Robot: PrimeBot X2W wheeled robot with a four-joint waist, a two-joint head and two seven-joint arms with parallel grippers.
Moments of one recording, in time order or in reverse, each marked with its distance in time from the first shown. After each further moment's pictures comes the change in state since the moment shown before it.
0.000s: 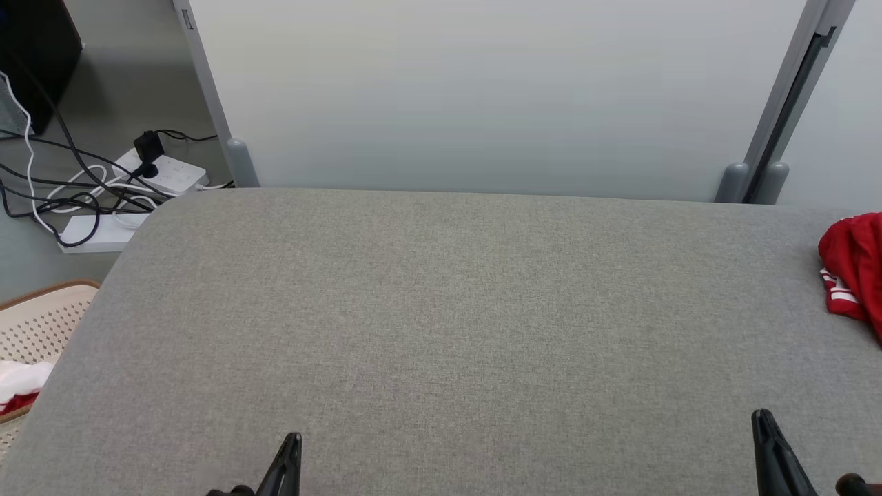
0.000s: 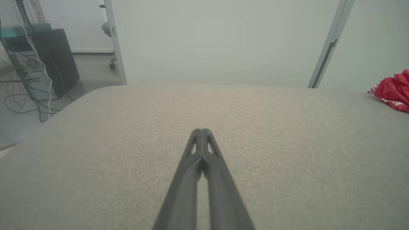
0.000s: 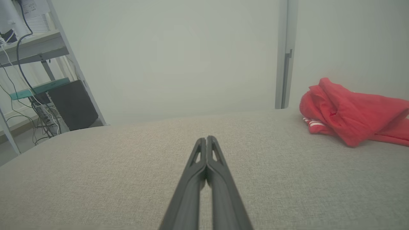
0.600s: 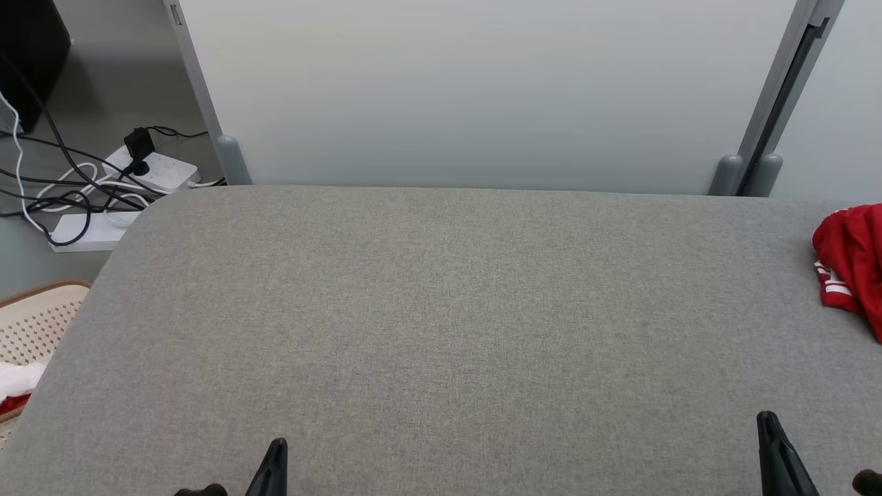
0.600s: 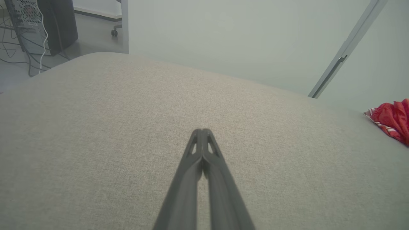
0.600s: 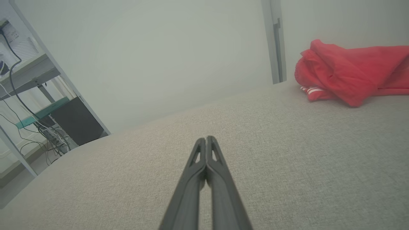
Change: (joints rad) left arm 0.015 0.000 0.017 0.030 -0.192 -0.012 0.046; right arm -0.004 0.006 -0.003 0.043 0.179 0.000 0.045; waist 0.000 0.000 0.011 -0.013
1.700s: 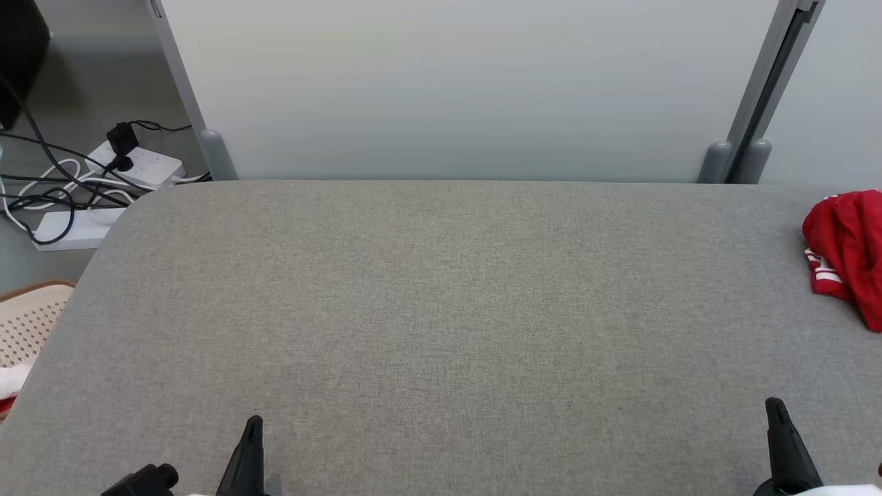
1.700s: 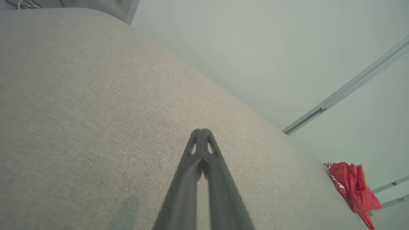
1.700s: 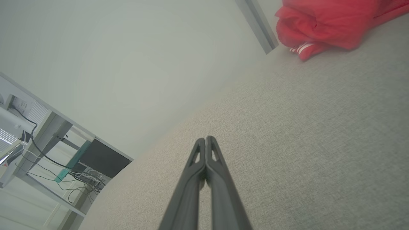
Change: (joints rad) left arm -0.062 0.002 0.056 0.010 -0.383 -0.035 0.088; right arm -0.071 -0.001 -0.024 0.041 0.360 0.000 0.090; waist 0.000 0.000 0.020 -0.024
